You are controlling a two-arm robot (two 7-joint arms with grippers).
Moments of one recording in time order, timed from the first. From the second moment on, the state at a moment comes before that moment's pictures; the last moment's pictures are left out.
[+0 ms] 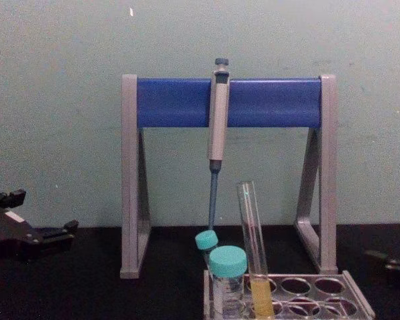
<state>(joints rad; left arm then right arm) -0.20 0.60 0.45 -1.41 -0.25 -0.12 0.03 0.01 0.69 -0.36 -1.67 0.50 -0.03 0.29</state>
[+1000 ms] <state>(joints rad) -0.20 0.60 0.45 -1.41 -0.25 -0.12 0.03 0.18 0.53 -0.46 -1.62 0.51 0.09 0.48</state>
